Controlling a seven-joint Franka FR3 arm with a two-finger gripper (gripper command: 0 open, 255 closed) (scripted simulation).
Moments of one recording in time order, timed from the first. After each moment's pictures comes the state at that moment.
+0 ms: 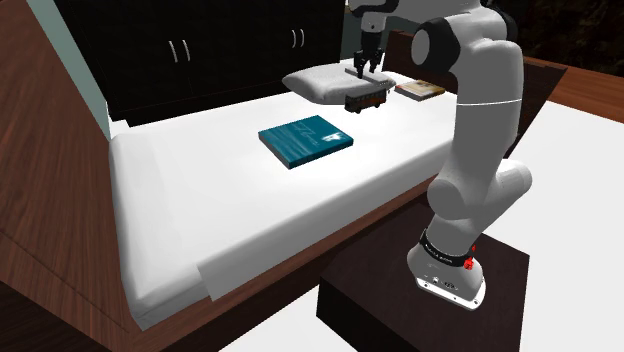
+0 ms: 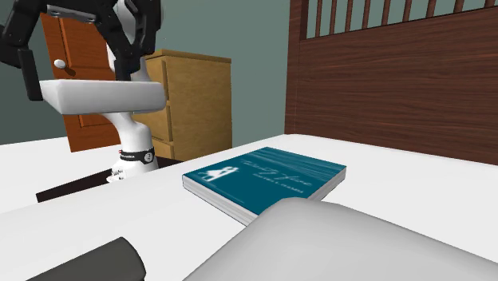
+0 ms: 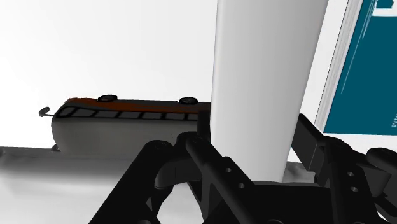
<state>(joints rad) -0.51 0.40 -0.20 -1.26 0.06 1.64 -0.39</state>
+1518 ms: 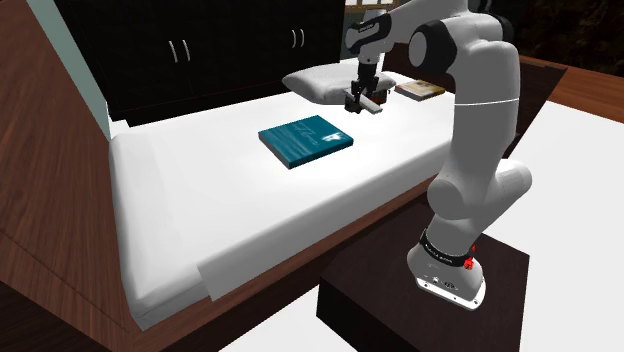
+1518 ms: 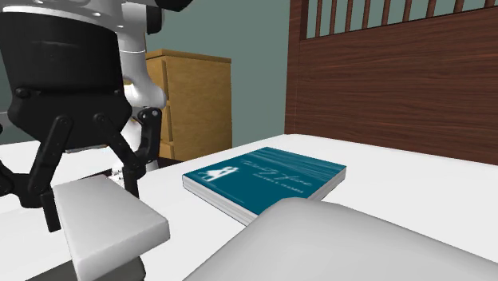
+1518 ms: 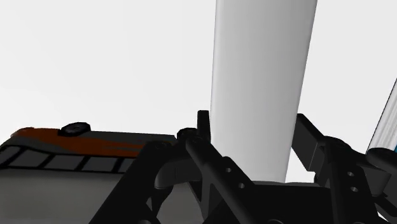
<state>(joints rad) -0.51 0.43 -0.20 -1.51 0.07 1.92 -0.41</state>
